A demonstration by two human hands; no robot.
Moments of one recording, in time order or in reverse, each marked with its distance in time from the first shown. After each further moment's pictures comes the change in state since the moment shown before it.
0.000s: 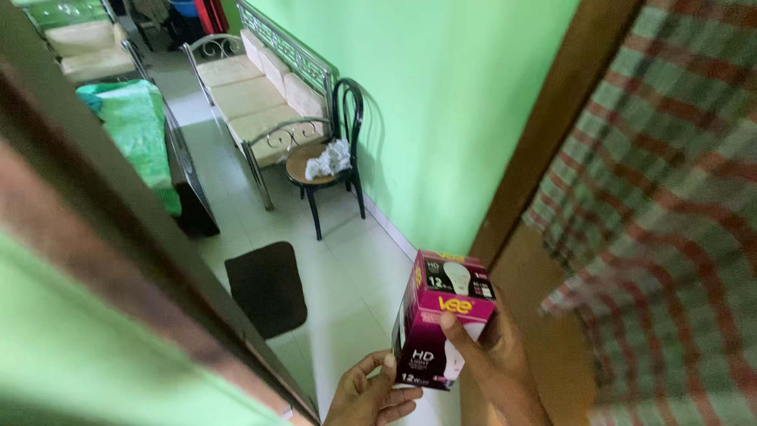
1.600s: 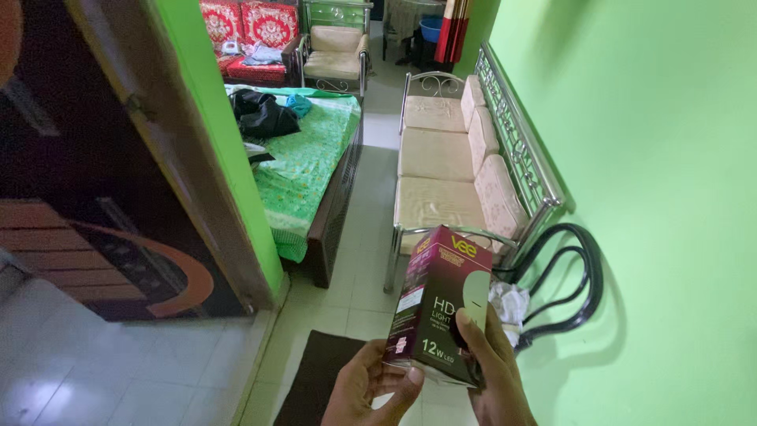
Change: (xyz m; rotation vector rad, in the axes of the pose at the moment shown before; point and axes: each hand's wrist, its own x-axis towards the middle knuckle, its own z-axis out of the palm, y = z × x) left_hand 0.338 0.530 -0.208 0.199 0.582 0.562; right_hand 0.636 0.136 0.425 0.173 -0.564 0.493
